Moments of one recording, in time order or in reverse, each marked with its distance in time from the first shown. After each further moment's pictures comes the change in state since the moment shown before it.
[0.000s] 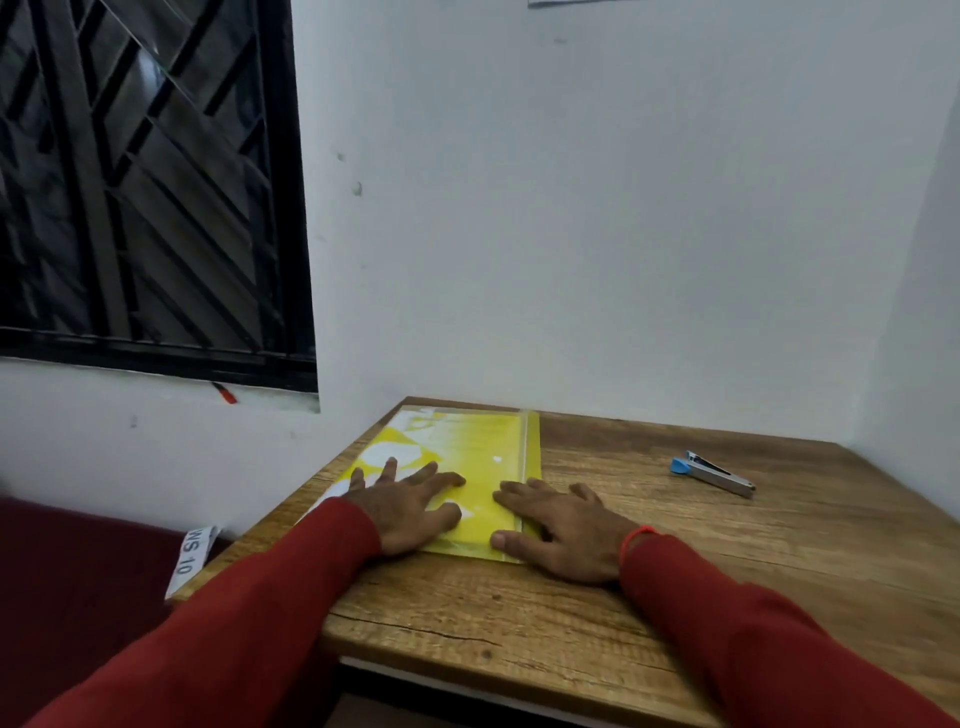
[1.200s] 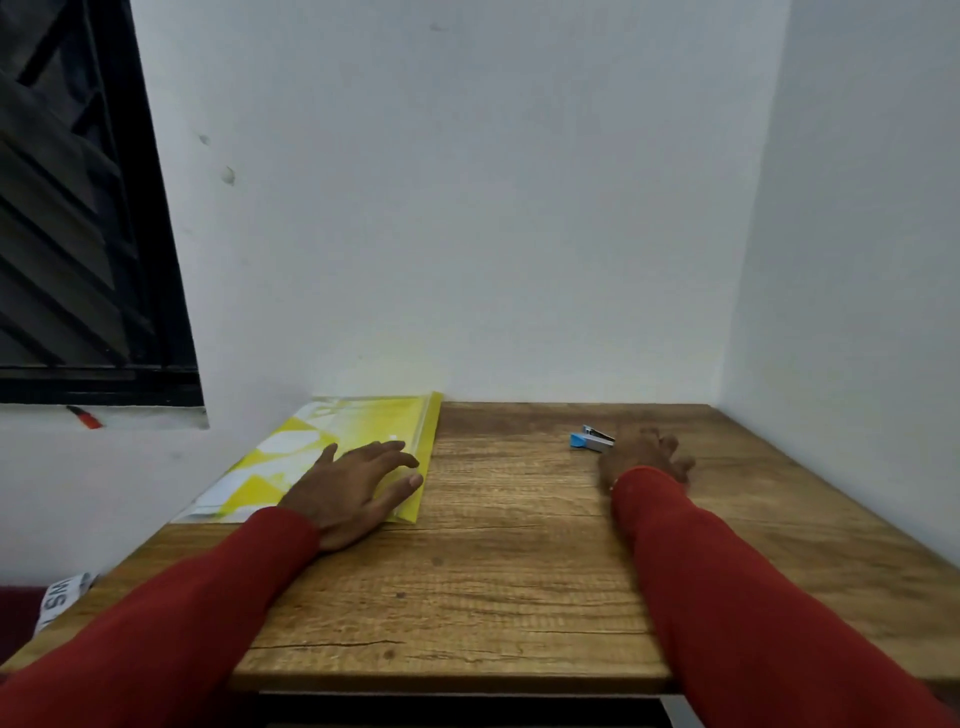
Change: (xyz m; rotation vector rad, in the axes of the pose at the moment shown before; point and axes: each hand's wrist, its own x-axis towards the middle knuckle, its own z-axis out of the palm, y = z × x) left_hand 0.041 0.028 0.011 -0.029 0.302 0.347; right_hand -0.046 0.136 -0.031 0.009 0.487 1.096
